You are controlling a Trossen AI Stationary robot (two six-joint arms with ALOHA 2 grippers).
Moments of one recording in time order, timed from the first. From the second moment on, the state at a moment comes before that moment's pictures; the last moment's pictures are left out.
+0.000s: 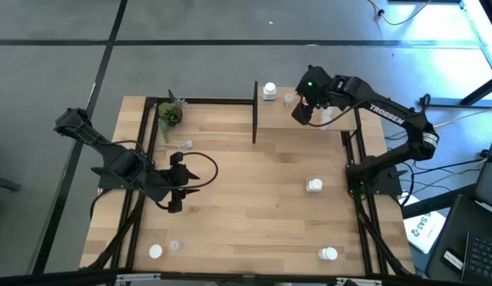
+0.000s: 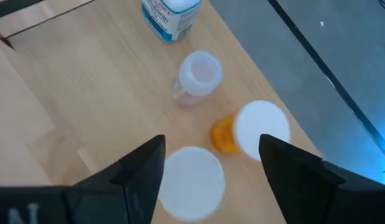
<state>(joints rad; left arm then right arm) -0.58 1.03 0.95 -0.75 -0.53 -0.50 -0.55 1.41 1.44 -1.02 0.26 -0.04</state>
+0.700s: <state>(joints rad) -0.58 1.03 0.95 -0.75 -0.53 -0.50 -0.28 1.27 1.36 -1.19 0.21 -0.03</state>
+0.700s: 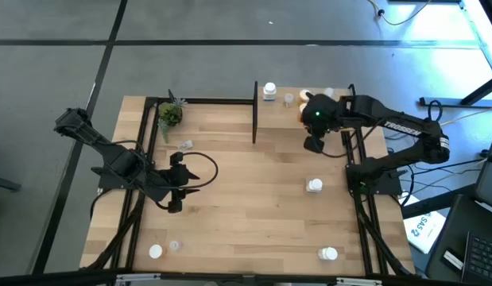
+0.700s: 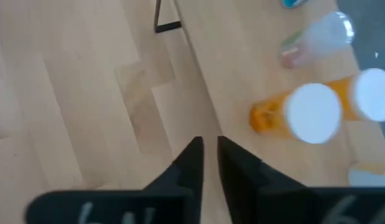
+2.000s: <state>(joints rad) -0.58 1.03 0.95 -0.69 -0.57 -0.49 -0.41 1.27 1.10 -0.83 0.32 -0.14</state>
